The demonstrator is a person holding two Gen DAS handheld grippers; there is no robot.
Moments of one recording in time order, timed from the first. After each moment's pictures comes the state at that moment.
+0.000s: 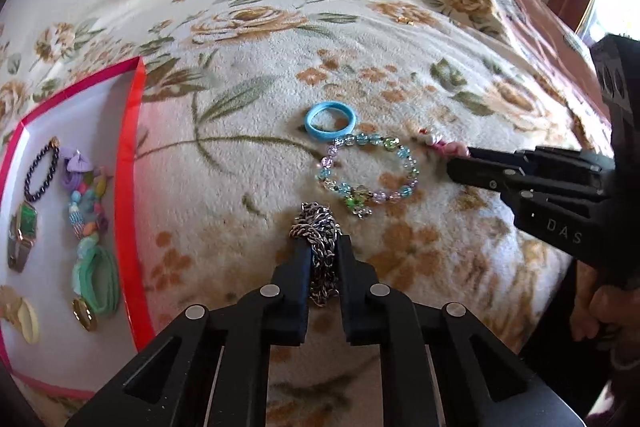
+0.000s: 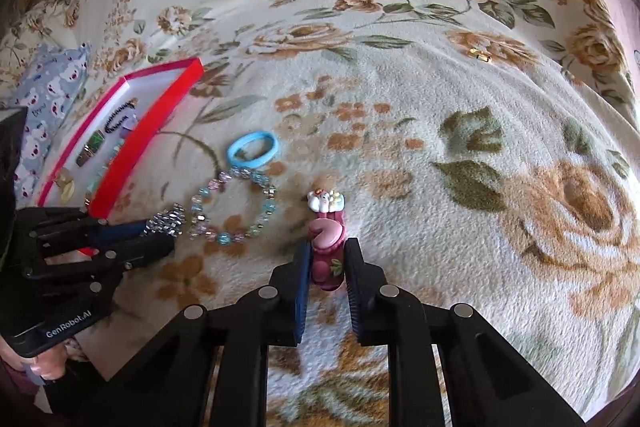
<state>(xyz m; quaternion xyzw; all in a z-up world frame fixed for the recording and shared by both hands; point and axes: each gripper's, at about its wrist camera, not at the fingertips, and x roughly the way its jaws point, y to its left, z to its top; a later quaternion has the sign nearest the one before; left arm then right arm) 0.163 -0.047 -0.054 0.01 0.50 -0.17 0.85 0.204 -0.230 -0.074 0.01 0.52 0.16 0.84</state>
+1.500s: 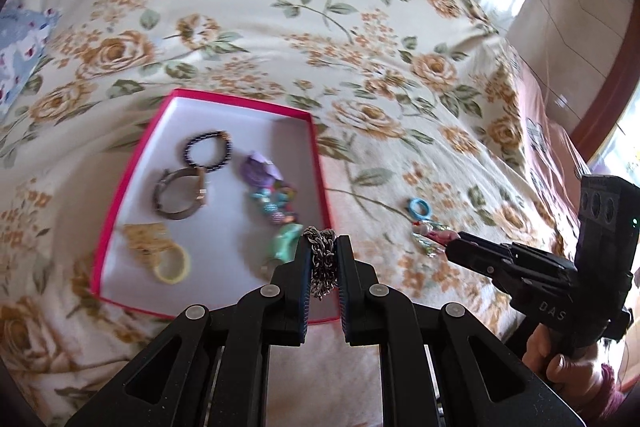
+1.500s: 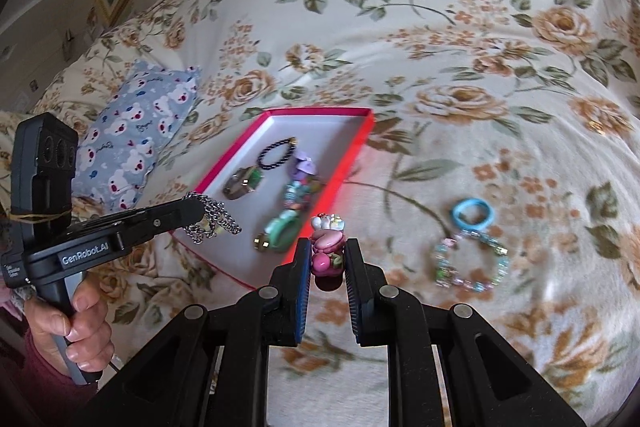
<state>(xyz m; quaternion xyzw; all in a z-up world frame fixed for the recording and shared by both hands) 0.060 0.124 0.038 -0.14 0.41 -0.09 0.90 0.172 -0.112 -0.004 0.07 0.45 0.31 0.84</state>
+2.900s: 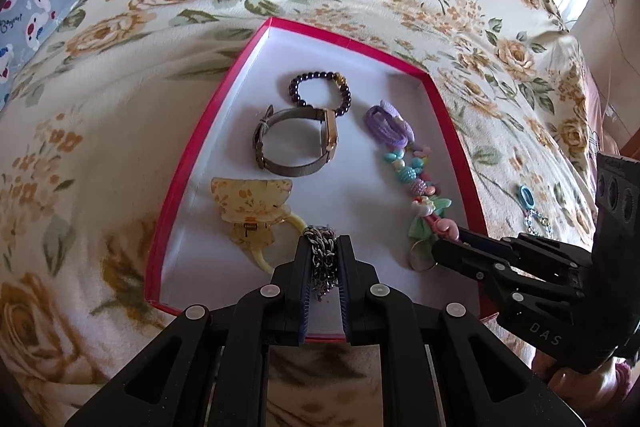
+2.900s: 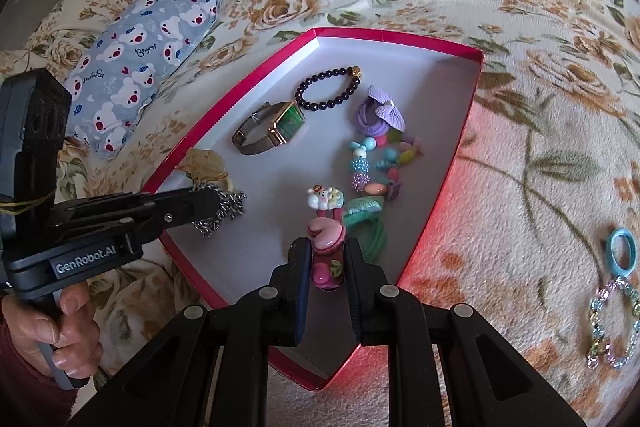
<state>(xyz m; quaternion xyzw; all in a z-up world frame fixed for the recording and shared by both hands) 0.110 0.175 -0.037 -0.16 0.47 -0.01 0.87 0.201 0.001 -0.079 -0.01 0.51 0.36 0.78</state>
